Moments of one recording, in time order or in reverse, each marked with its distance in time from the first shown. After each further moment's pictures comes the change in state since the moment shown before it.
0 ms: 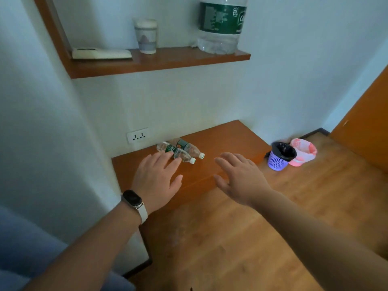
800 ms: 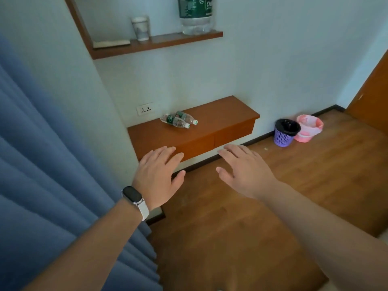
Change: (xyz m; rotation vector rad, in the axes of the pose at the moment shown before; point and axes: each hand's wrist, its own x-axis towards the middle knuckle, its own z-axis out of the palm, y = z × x) left_hand -0.198 0.218 -0.118 0.079 -0.098 -0.042; right_hand -0.292 0.028 -0.027 0.122 0.030 -0.032
